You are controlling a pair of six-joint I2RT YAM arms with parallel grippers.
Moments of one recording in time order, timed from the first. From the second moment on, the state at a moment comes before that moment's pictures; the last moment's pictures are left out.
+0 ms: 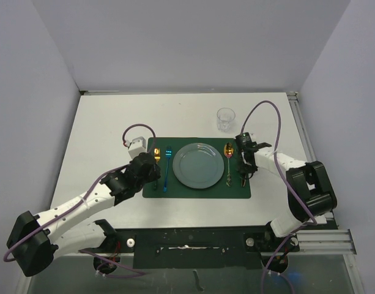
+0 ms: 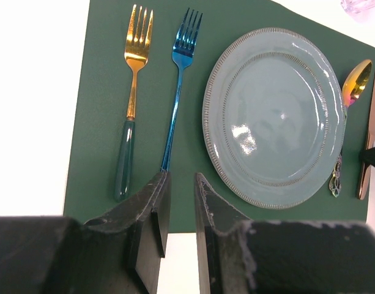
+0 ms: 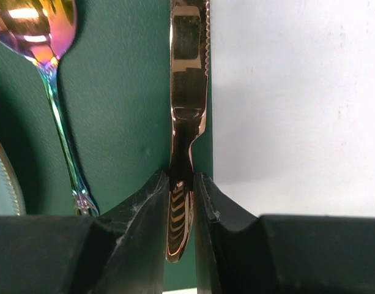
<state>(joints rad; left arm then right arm) -0.80 1.05 0.67 -0.35 -0.46 -0.89 0.34 1.58 0.86 -0.50 0.25 0.35</state>
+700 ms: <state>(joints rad) -0.79 1.05 0.67 -0.34 -0.45 -0.90 0.34 1.57 0.86 -0.56 0.21 0.32</state>
